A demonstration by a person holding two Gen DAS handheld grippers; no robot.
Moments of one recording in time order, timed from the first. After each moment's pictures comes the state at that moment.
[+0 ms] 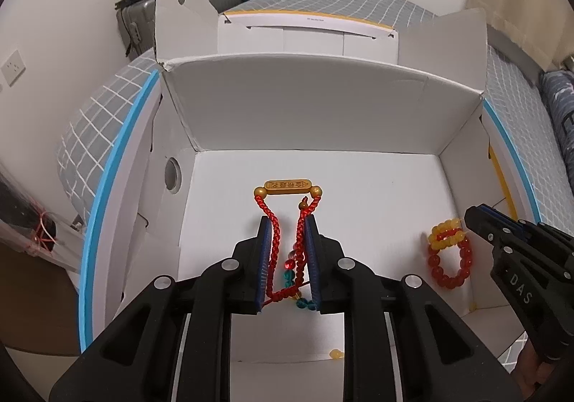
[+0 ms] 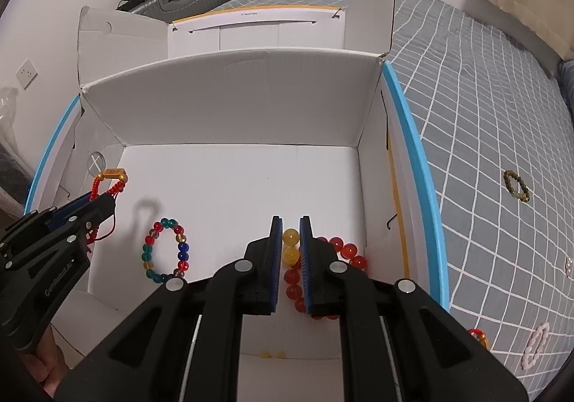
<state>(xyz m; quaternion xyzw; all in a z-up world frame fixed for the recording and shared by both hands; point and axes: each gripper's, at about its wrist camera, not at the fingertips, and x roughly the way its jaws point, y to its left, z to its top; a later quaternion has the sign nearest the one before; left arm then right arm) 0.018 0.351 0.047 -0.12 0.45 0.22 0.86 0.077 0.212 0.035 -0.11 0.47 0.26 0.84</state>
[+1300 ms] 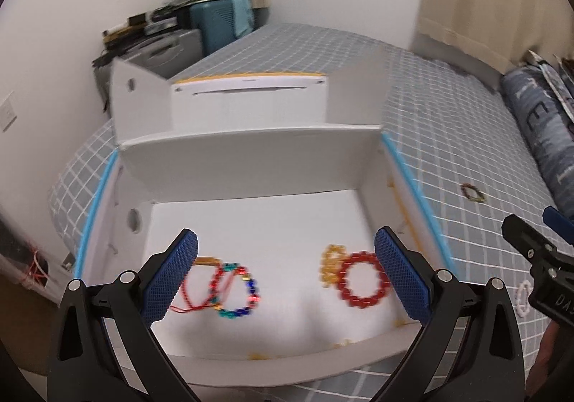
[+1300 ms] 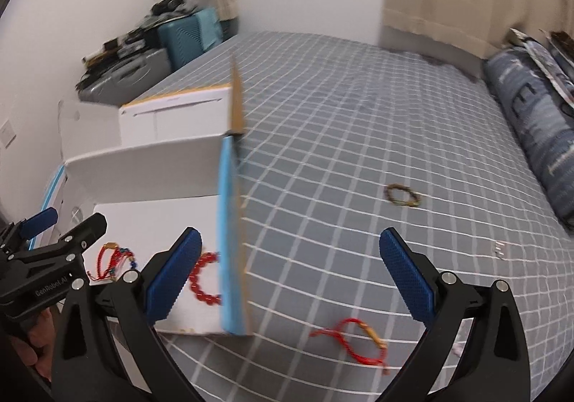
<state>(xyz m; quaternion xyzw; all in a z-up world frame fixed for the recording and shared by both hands) 0.026 0.259 0.106 -0.07 0.38 0.17 0.91 0.061 0.062 0.113 -0.05 0.37 0.16 0.91</state>
